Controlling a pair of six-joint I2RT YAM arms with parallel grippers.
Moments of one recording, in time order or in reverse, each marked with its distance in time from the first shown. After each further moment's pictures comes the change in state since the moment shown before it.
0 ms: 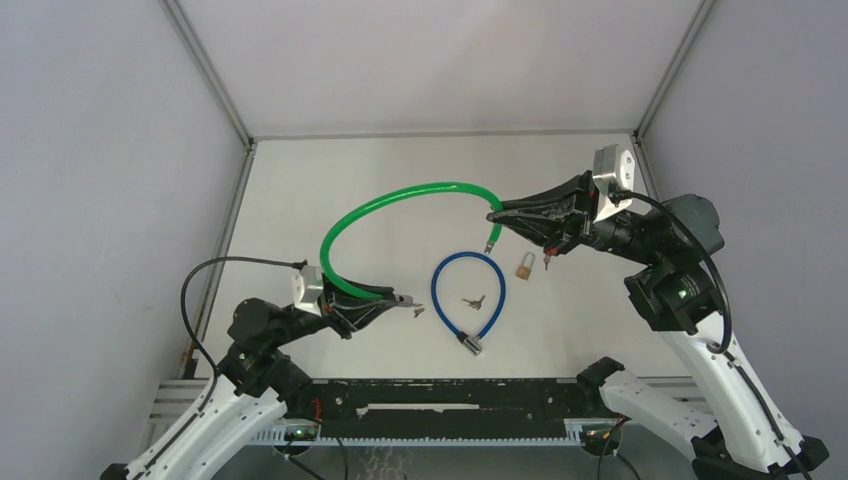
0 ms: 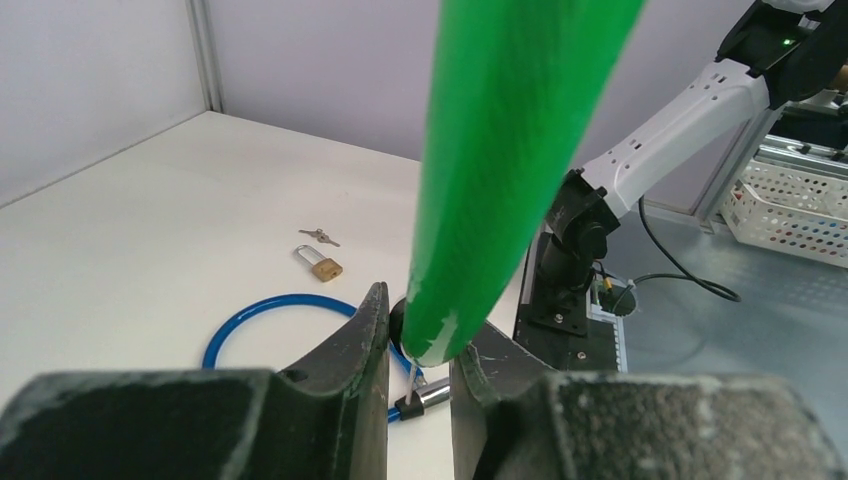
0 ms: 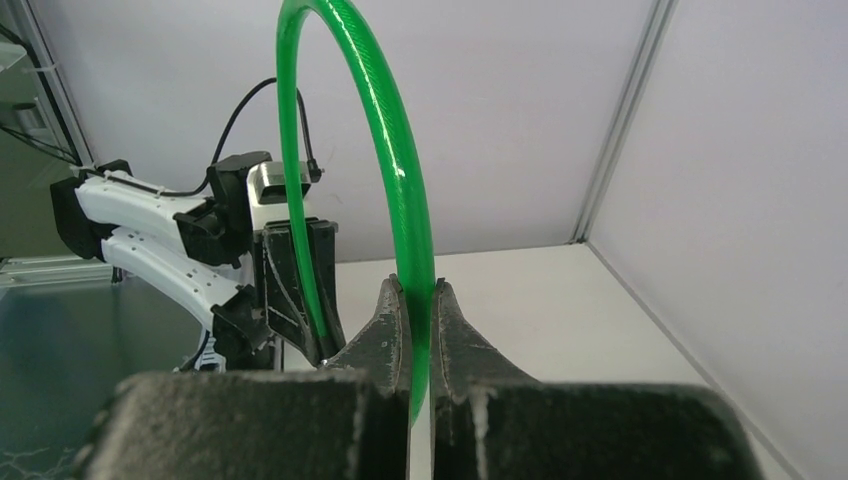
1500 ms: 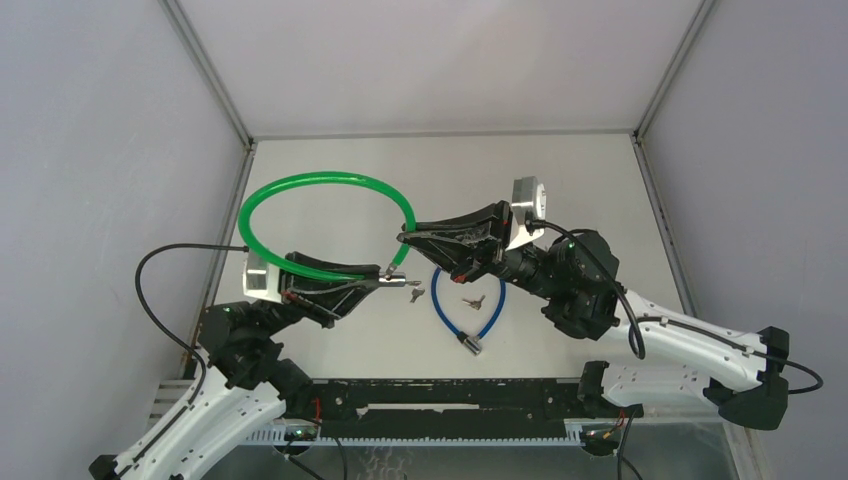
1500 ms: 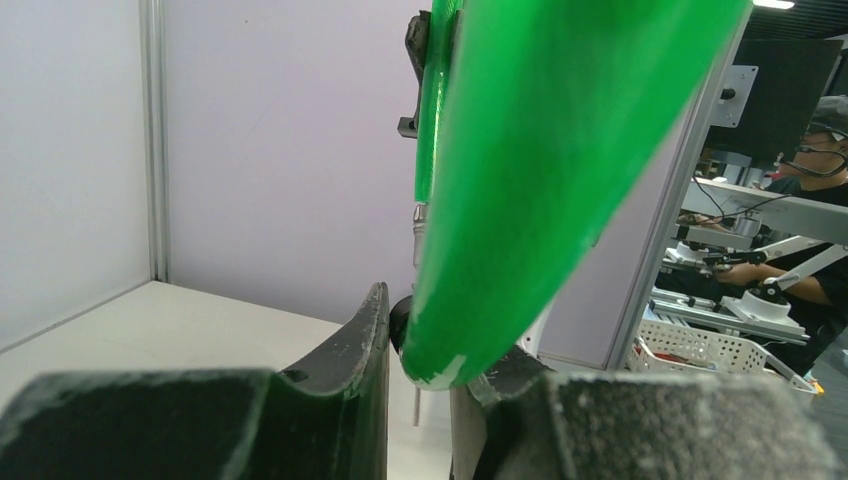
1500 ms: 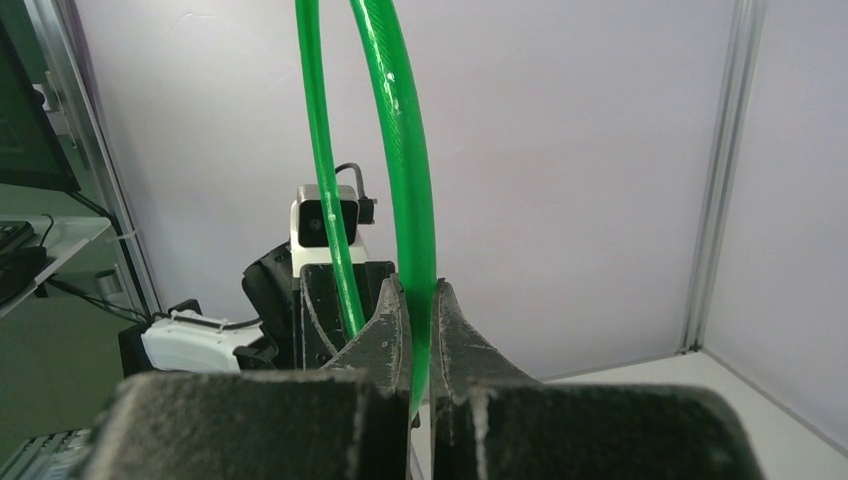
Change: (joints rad) left arm -0.041 0.097 0.146 0.336 -0.066 -0.279; right arm 0.639 0.190 -0.175 0.529 0.626 0.004
